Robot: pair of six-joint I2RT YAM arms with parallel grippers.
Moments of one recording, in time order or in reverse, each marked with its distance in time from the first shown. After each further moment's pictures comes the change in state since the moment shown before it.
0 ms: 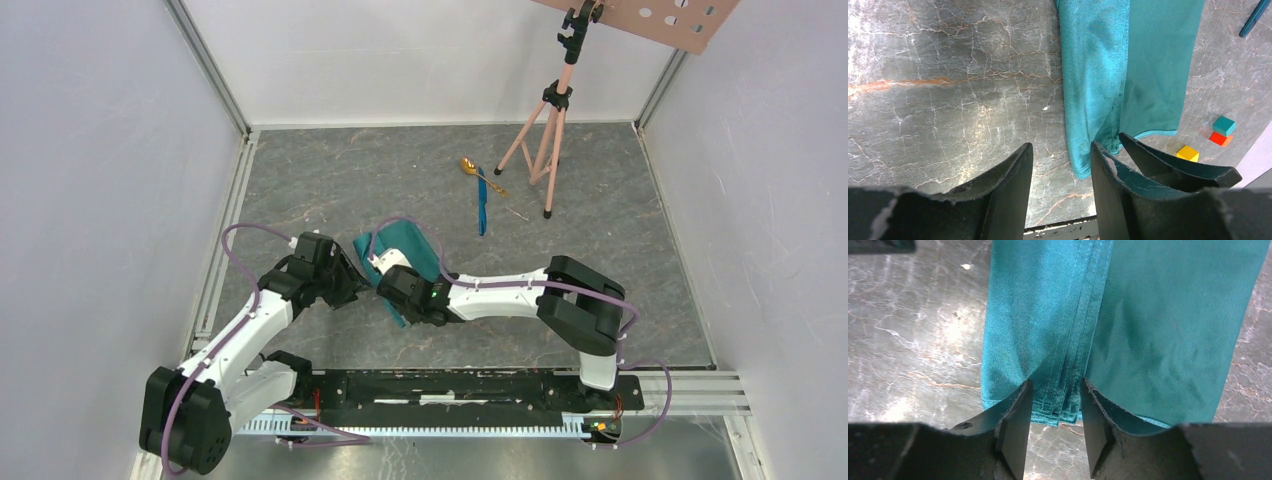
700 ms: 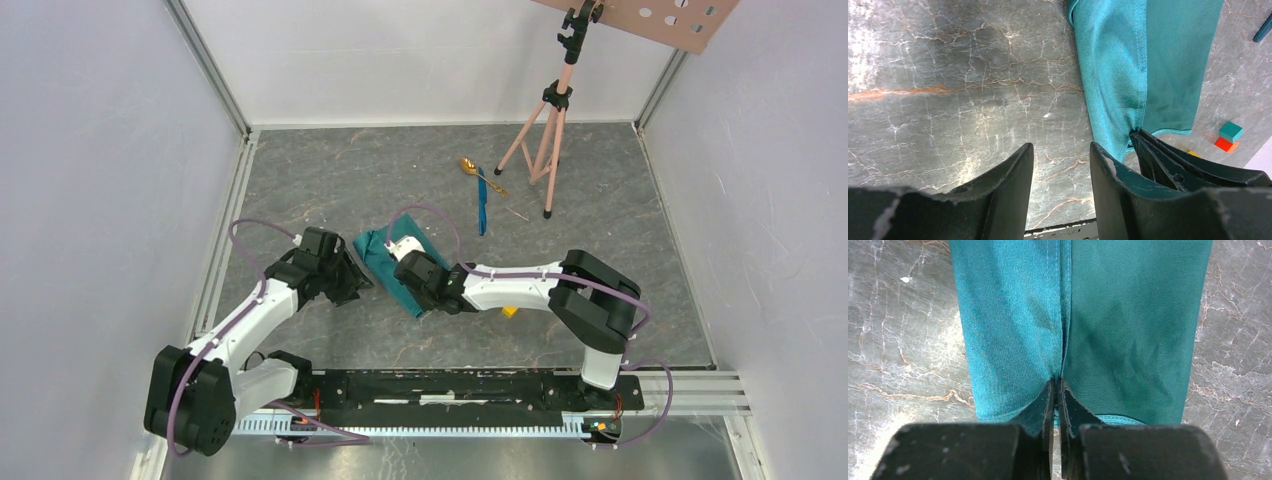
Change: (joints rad) left arm 0.001 0.085 0.028 0.013 0.008 0.000; right arm -0.093 -0.065 -0.088 0.059 -0.027 -0.042
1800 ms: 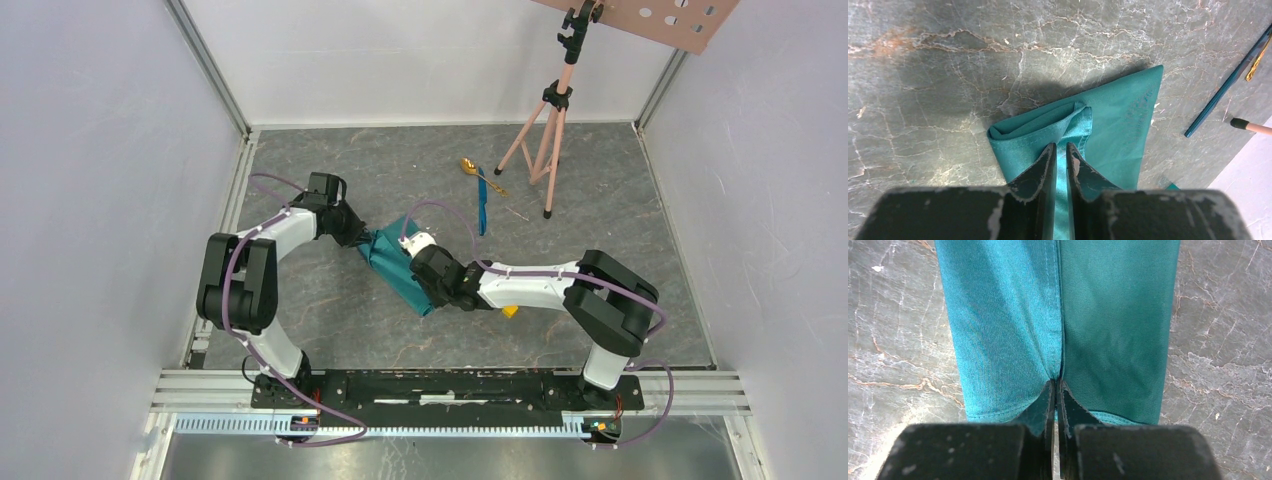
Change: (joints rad) left arm 0.163 0.629 0.415 0.194 0.128 0.072; right arm -0.059 -0.076 -0.098 0.058 -0.049 -0.040
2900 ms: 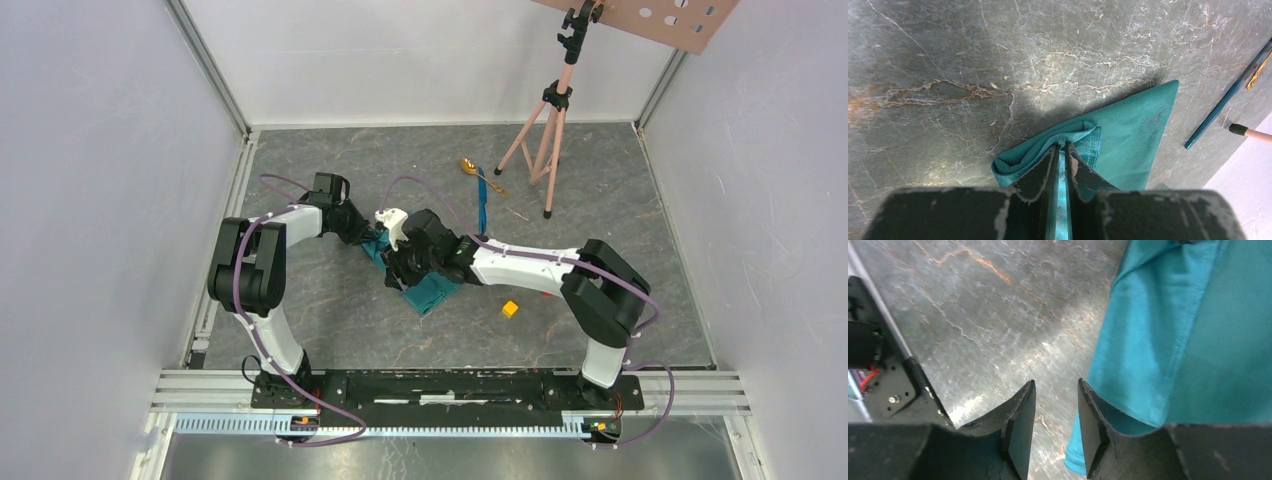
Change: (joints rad) left arm 0.010 0.129 0.033 0.095 0.037 0.001; right arm -0.069 0.038 0.215 0.044 -0.413 -0.089
